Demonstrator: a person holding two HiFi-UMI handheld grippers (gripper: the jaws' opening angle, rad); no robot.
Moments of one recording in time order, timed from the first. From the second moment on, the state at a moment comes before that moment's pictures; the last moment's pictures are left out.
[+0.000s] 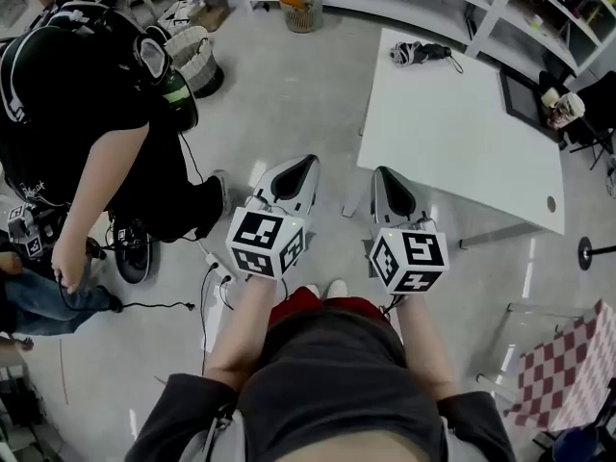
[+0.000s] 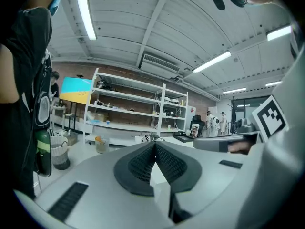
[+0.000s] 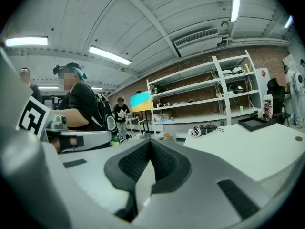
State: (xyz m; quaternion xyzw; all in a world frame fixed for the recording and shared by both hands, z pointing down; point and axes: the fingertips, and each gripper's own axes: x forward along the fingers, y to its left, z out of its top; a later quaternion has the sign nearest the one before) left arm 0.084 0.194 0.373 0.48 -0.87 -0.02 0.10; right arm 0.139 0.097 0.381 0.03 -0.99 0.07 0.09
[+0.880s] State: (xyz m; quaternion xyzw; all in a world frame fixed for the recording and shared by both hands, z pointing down) left arm 0.076 0.174 0.368 0.44 -0.89 -0.03 0.09; right arm 0.147 0.044 0.383 0.03 -0.99 0.08 0.10
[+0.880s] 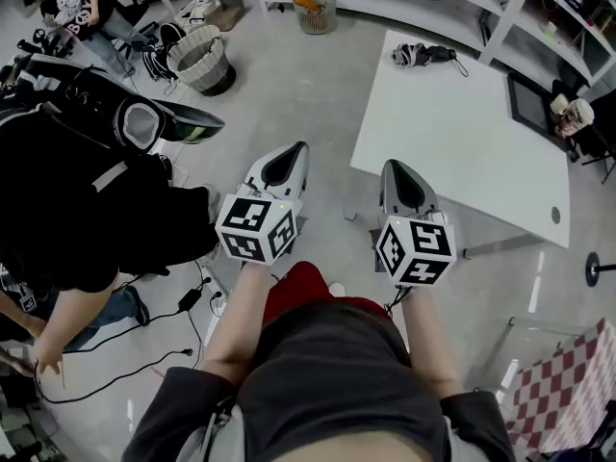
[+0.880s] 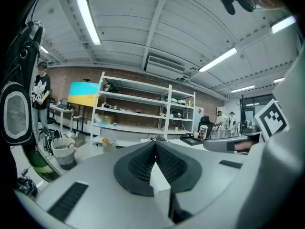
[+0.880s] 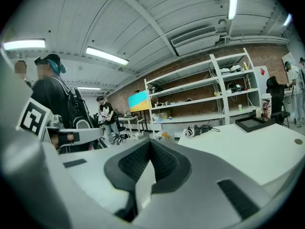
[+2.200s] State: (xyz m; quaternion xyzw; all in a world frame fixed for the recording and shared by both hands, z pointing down) left arm -0.090 0.122 0.381 0.50 -0.86 0.00 0.10; right arm 0.008 0.010 0.398 0.10 -0.98 0.09 0.12
